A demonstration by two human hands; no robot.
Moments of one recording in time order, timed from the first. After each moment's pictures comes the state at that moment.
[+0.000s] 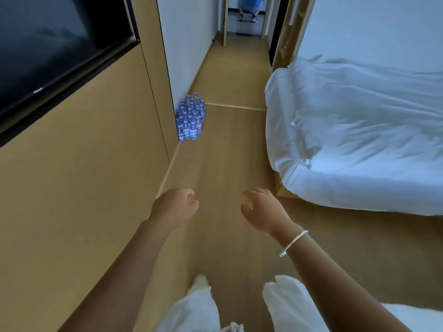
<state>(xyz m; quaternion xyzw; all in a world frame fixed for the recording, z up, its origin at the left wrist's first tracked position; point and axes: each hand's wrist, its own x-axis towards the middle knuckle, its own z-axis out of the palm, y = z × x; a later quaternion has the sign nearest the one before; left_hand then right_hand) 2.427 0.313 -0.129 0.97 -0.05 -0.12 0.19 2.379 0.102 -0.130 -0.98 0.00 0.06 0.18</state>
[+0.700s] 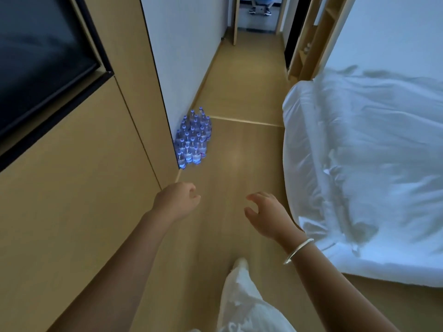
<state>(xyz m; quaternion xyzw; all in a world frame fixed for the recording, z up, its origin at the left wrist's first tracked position) 2.854 0.249 -0.140 0.97 -0.05 -0.13 0.18 2.792 0.035 -0.148 -0.97 0.01 0.07 0.23</state>
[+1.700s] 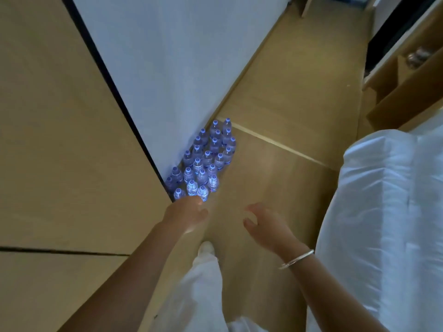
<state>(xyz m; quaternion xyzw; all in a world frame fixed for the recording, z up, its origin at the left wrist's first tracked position) 3.425 0.179 -0.258 0.94 0.08 -0.27 0.21 3.418 -0.027 -0.218 -0.94 -0.07 0.26 0.20</state>
